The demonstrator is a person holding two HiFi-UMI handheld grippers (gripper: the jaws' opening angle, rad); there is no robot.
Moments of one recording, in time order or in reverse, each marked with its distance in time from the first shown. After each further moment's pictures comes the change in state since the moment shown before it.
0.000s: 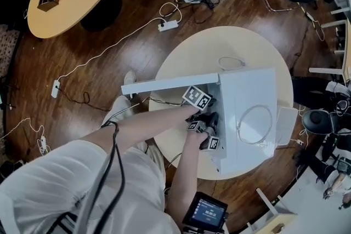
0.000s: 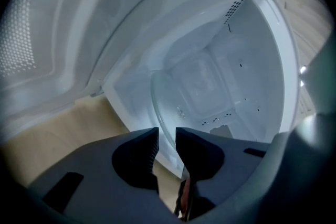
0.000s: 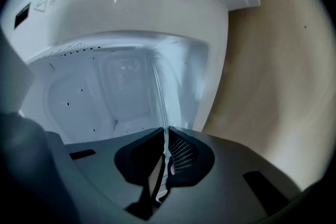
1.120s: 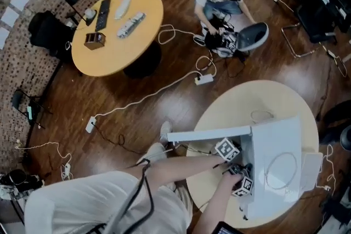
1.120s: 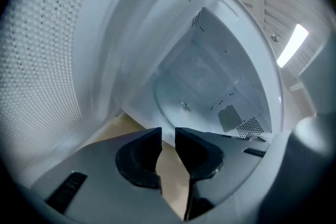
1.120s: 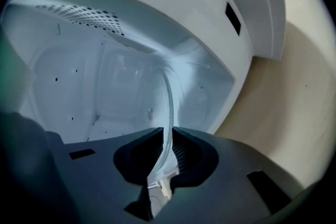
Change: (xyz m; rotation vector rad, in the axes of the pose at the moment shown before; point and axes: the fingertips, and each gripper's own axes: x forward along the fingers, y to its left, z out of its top) left arm -0.018 -0.029 -0.020 0.203 0.050 0.002; right arm -0.003 -0.007 0.070 -0.306 -0.214 -0.225
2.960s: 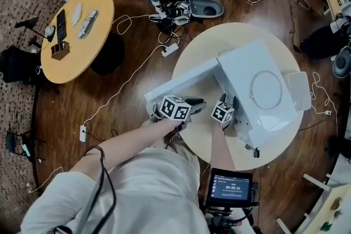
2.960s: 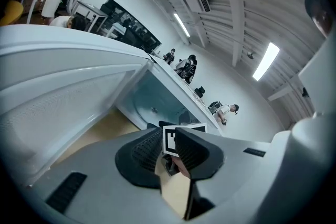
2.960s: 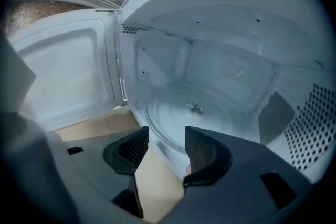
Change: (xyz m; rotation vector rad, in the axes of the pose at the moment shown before) left arm -0.178 -0.059 -0.035 0.065 -0.107 -0.030; right arm -0.021 0.051 -0.097 -1.744 0.229 0.095
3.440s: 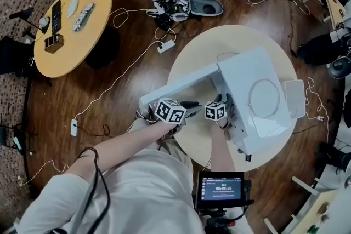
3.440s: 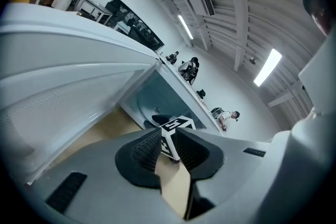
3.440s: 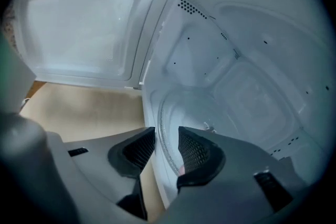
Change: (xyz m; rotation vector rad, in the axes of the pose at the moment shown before) left arm -0.003 0.019 0.001 -0.049 -0.012 -0.005; right arm 0.033 0.032 0.009 -0.482 0.066 0.042
